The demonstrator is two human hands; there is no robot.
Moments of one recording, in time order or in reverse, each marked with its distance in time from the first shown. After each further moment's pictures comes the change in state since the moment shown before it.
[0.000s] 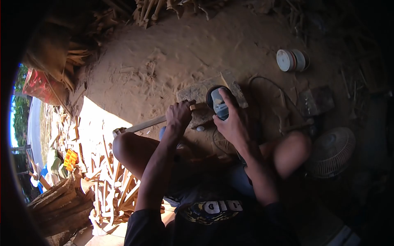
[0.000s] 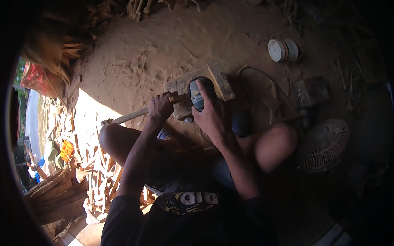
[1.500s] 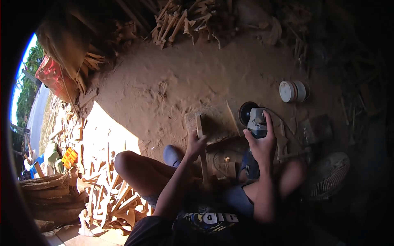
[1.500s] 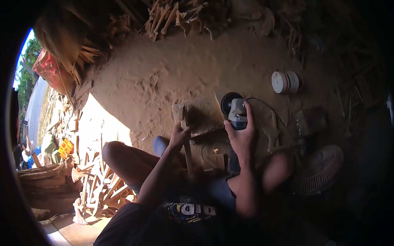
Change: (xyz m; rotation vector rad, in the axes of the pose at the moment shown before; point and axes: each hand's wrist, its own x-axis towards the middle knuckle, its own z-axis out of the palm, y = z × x) left_hand -0.012 0.022 0.089 -1.540 0.099 -0.152; right_hand -0.003 0.023 -0.068 0.328 0.336 -0.016
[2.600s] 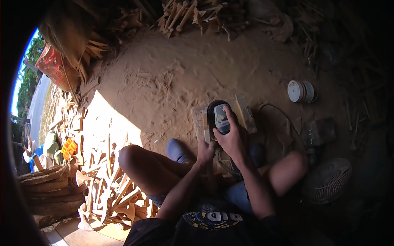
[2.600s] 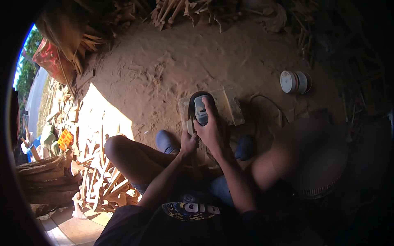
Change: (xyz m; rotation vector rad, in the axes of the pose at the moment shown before) left_hand -0.026 -0.044 0.012 0.030 0.160 0.054; right_hand -0.011 -0.012 0.117 -0.213 -0.347 -0.073
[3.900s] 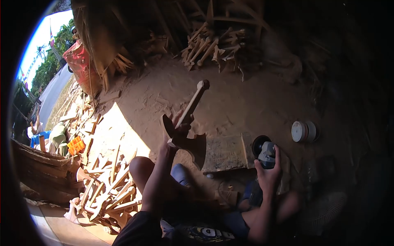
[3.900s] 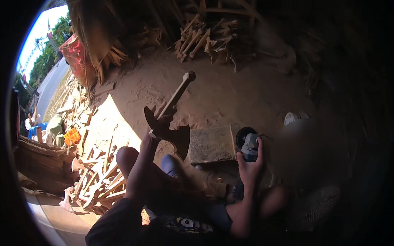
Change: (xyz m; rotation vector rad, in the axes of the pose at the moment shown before) left_hand 0.109 0.178 -0.135 -1.156 -0.423 -0.001; right_hand -0.024 0.025 -0.114 0.232 0.313 0.112
